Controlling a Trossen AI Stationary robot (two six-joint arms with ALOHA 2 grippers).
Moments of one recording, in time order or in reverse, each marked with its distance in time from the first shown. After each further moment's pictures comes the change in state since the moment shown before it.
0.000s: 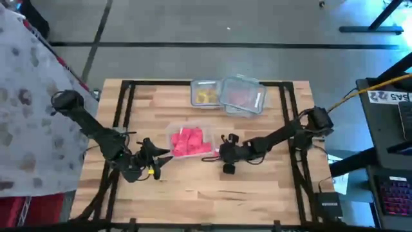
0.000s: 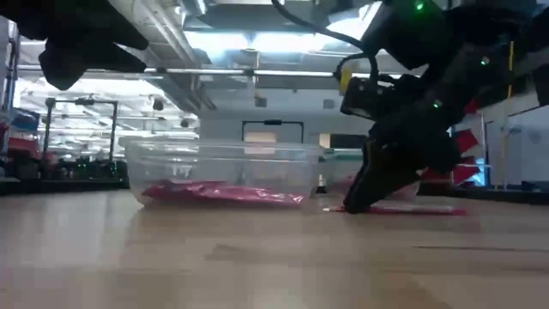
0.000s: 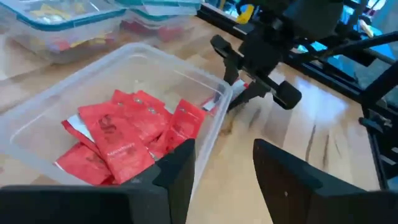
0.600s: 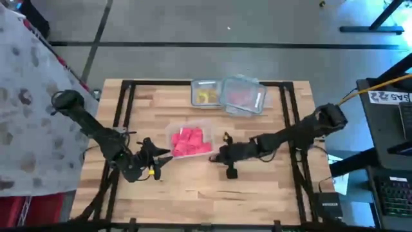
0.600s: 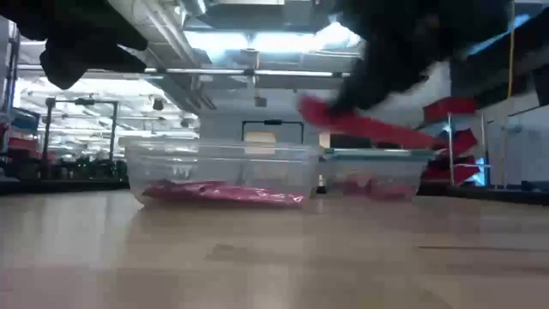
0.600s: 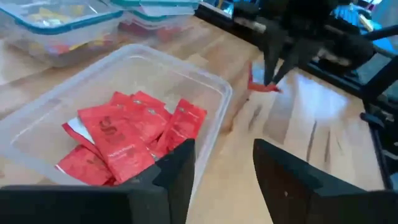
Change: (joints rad) left arm 0.000 0.000 0.000 0.002 0.002 0.027; right arm -0.018 -0.223 0.062 0.319 -0.282 -0.215
